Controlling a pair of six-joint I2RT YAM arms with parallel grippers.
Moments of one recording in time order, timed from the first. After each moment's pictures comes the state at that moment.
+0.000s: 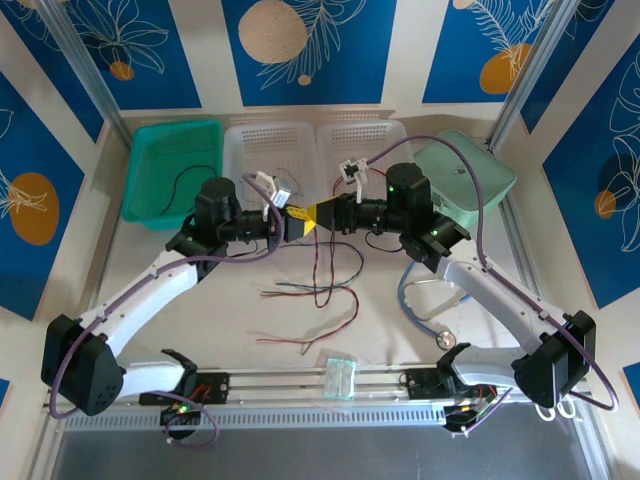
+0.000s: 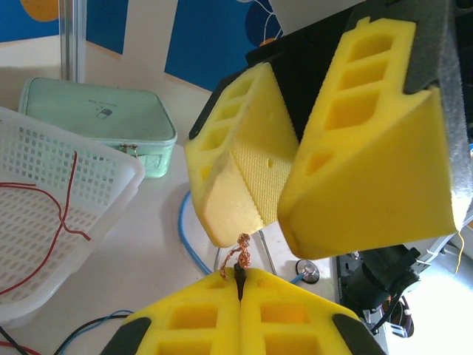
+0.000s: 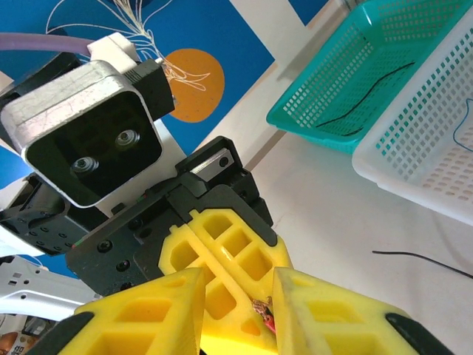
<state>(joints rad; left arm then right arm) -0.53 1.24 0.96 0.08 0.85 -0.16 0.62 1.23 1.13 -0.16 -0.63 0.55</state>
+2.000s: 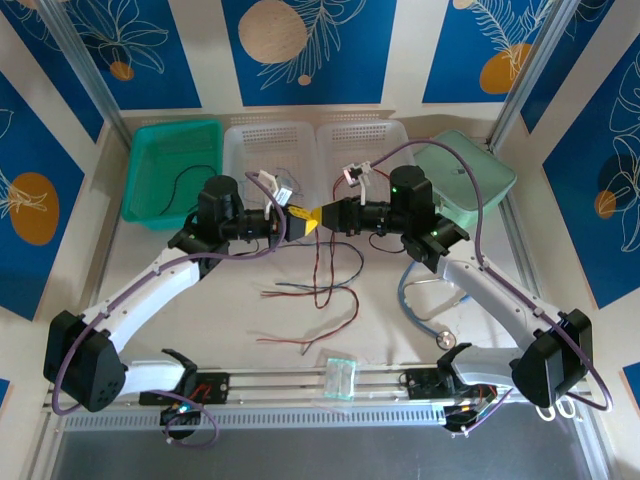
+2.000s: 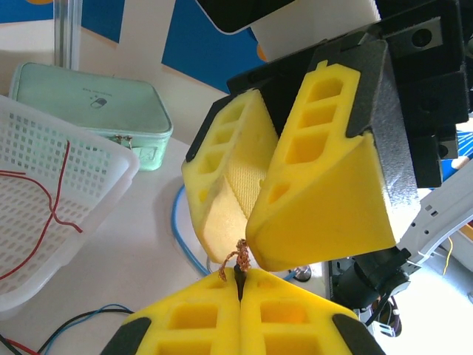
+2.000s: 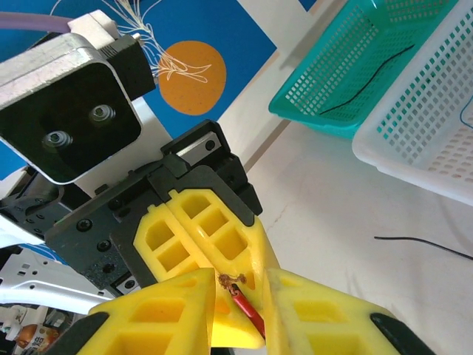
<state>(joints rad) -0.53 1.26 0.97 0.07 0.86 -0.19 0.57 1.24 1.06 -0.09 -0.71 0.58</state>
